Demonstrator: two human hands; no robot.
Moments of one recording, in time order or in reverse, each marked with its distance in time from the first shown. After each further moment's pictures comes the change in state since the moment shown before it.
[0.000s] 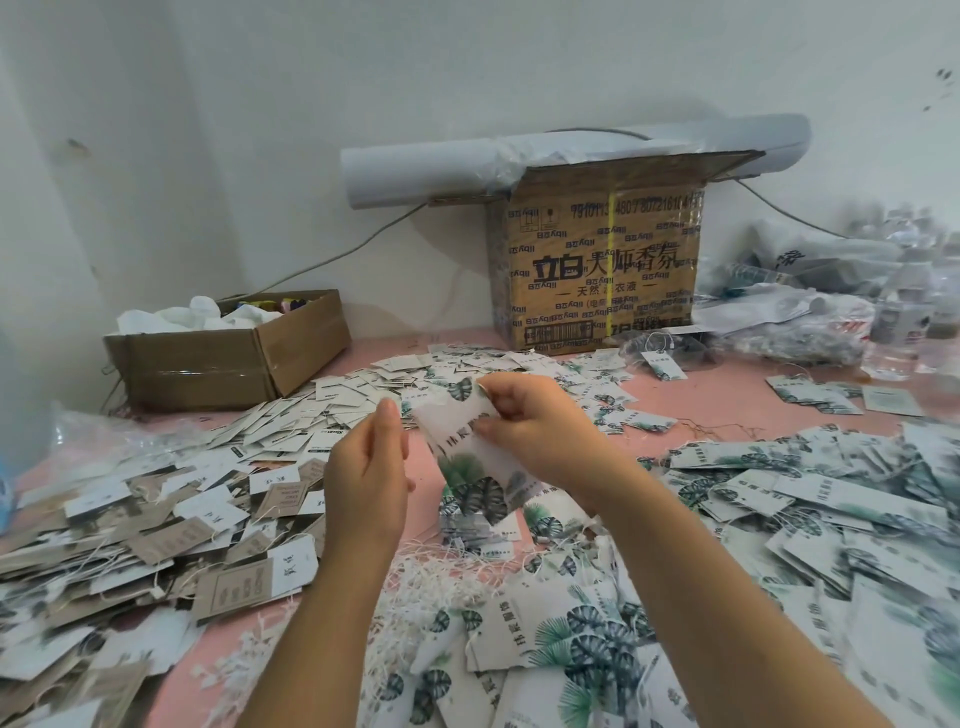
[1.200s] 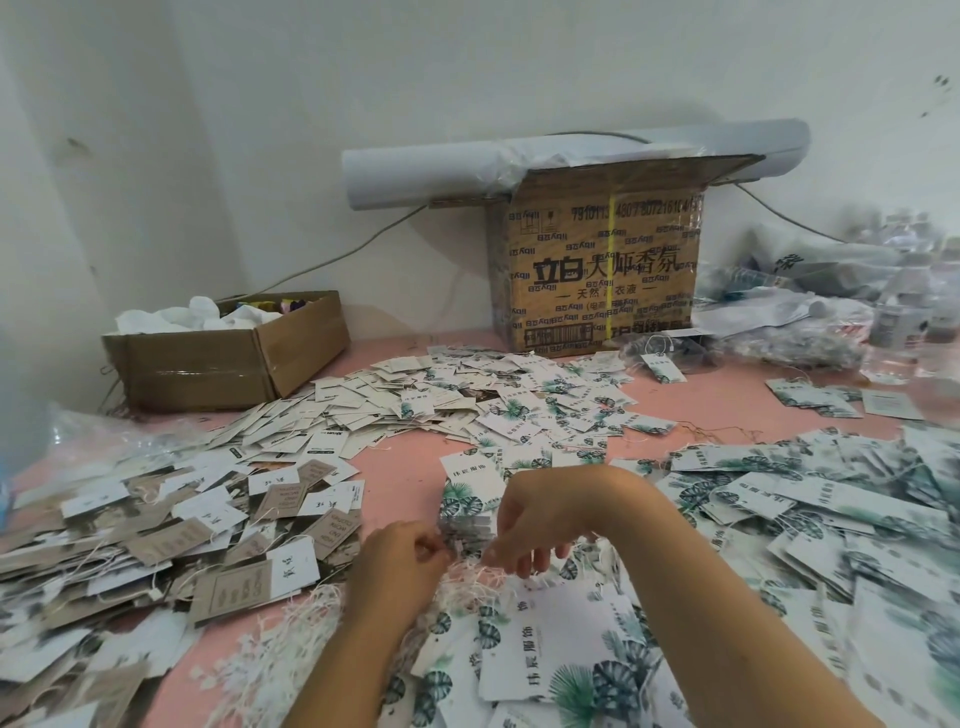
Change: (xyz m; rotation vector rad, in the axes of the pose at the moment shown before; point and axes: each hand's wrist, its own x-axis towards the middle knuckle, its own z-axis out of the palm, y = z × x) left_hand -0.025 -0.075 0.005 0.606 -0.386 -0.160; right_hand -0.004 0.027 0.002 -0.499 -0.722 0.364
